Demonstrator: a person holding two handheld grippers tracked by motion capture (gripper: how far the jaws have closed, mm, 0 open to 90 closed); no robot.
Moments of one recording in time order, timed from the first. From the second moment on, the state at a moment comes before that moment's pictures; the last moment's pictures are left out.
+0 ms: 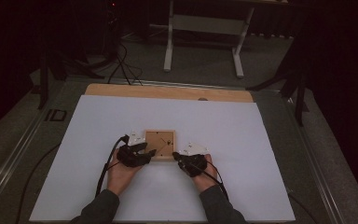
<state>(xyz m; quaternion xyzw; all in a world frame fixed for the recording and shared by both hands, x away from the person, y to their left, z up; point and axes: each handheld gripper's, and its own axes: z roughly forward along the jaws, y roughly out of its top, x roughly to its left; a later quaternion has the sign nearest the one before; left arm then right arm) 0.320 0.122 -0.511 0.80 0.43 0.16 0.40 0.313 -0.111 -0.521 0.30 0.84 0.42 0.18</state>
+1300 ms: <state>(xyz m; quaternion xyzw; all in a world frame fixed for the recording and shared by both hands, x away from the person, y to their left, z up) 0.323 0.106 -0.512 0.81 0.41 0.20 0.37 0.313 -0.111 -0.521 0.30 0.84 0.42 0.18</state>
